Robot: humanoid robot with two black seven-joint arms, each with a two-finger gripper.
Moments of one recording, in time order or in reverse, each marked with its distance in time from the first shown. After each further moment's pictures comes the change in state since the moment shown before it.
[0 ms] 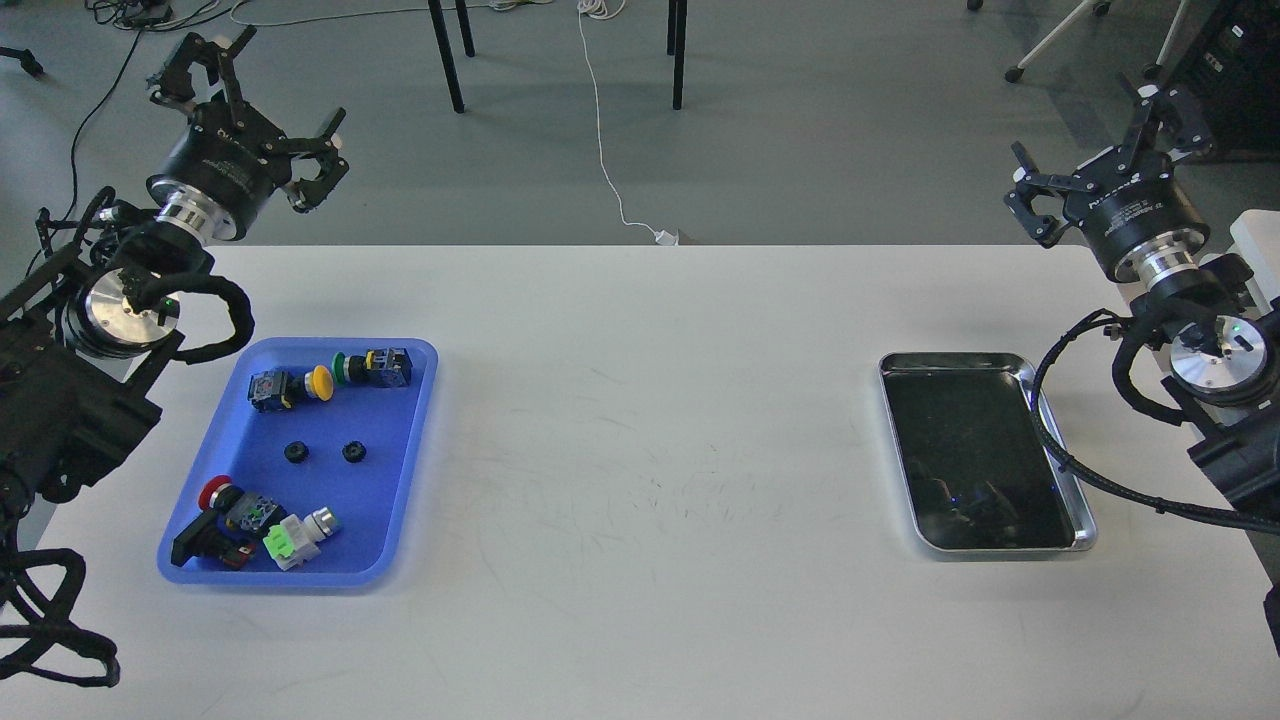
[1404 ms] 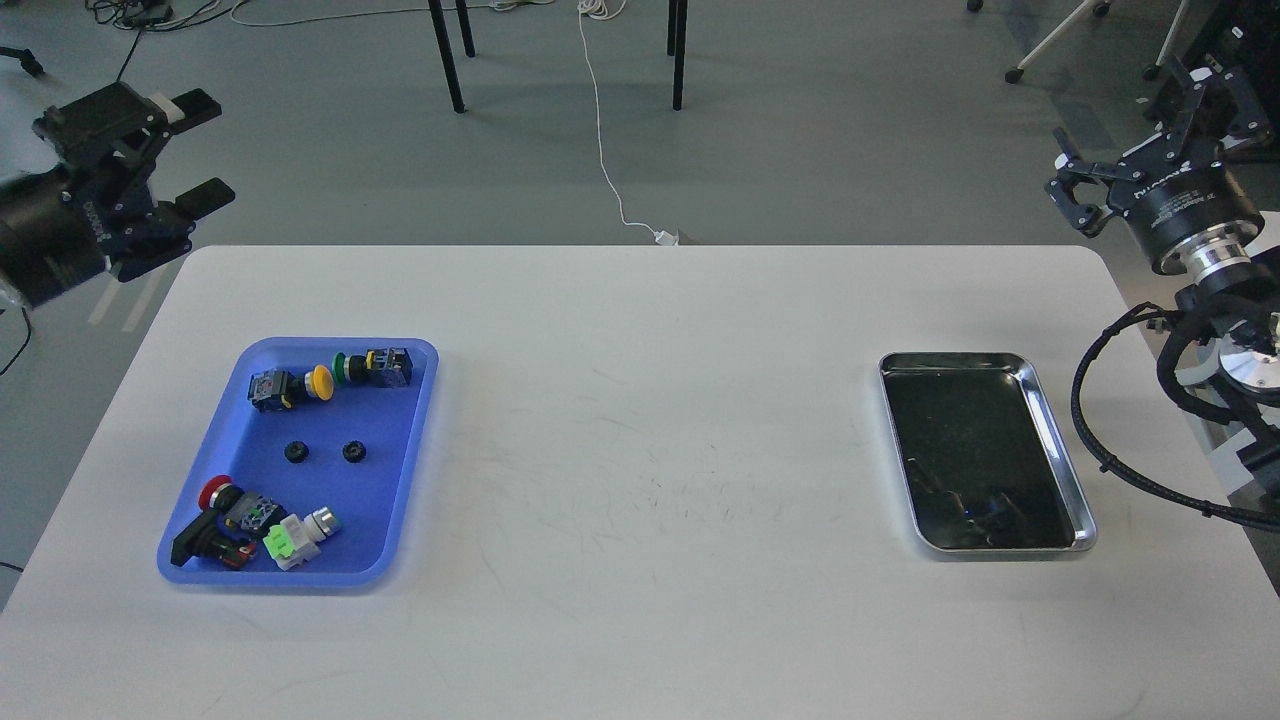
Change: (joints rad) left arm 0.277 0.649 0.016 -0.701 0.844 0.000 -0.147; right arm -0.027 -0.085 0.020 0.072 0.002 0.000 0.002
